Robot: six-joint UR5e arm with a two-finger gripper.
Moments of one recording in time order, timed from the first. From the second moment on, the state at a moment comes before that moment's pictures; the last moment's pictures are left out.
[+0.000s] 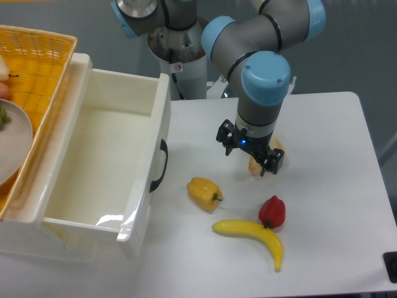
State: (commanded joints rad) arm 2.55 -1.87 -1.52 -1.30 1.54 1.12
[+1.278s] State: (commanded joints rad) arm 2.61 -1.96 -1.56 -1.21 1.53 1.09
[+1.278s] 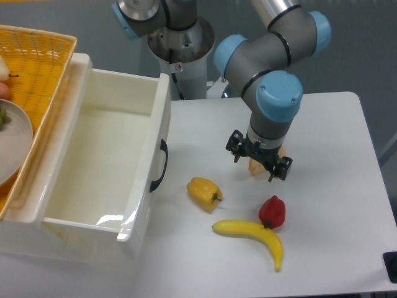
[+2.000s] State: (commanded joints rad) arm 2.63 -2.02 -1.52 -1.14 1.53 1.07
